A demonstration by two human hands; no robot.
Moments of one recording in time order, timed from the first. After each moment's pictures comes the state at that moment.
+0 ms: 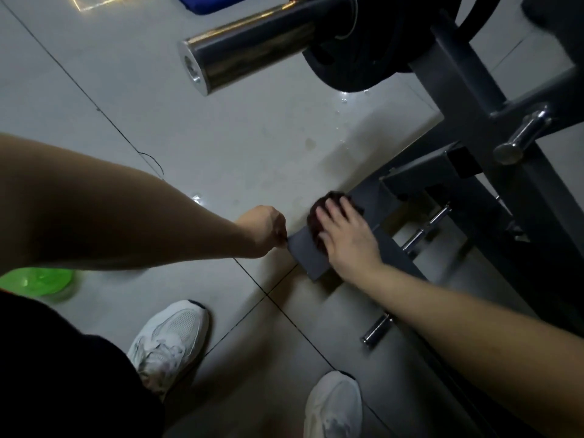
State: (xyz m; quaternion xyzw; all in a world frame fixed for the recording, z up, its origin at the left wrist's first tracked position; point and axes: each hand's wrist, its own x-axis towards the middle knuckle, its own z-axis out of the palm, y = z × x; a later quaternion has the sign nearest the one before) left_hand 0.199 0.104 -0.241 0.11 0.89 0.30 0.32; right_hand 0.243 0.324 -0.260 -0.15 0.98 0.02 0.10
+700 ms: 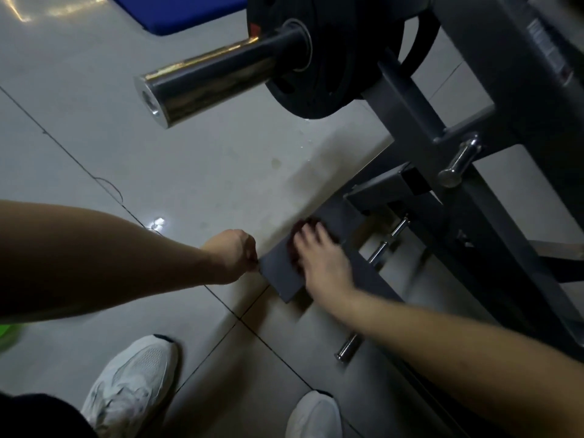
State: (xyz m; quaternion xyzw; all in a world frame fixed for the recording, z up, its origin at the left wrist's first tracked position) left_hand 0.199 0.105 -0.248 0.12 0.90 0.27 0.33; right_hand 0.258 0.327 -0.262 -0.12 0.98 0.04 0.13
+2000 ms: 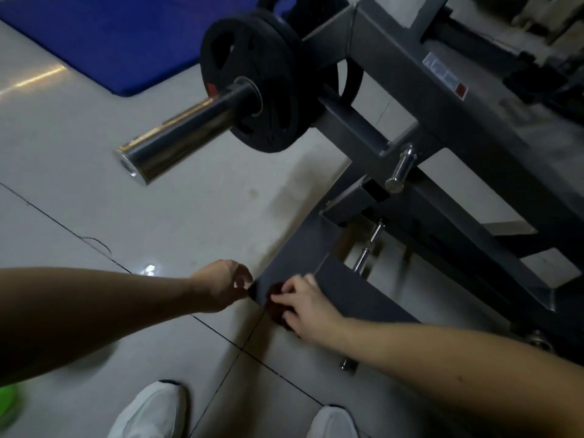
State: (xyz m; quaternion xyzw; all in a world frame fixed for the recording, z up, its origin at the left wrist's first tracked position) left_hand 0.190 0.097 -0.230 0.23 0.88 0.22 0.34; right_hand 0.299 0.312 -0.229 -0.06 0.95 -0.23 0.20
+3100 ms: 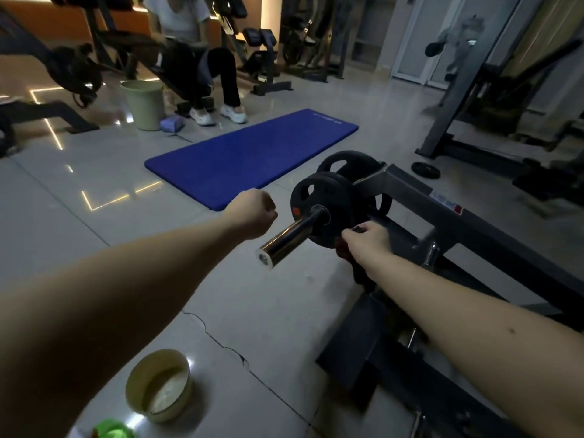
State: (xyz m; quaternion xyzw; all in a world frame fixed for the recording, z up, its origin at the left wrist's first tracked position) left_hand 0.100 0.004 0.048 0.11 0.94 0.31 0.03; right_hand 0.172 0.223 0.016 0.32 0.80 -0.51 -0.09
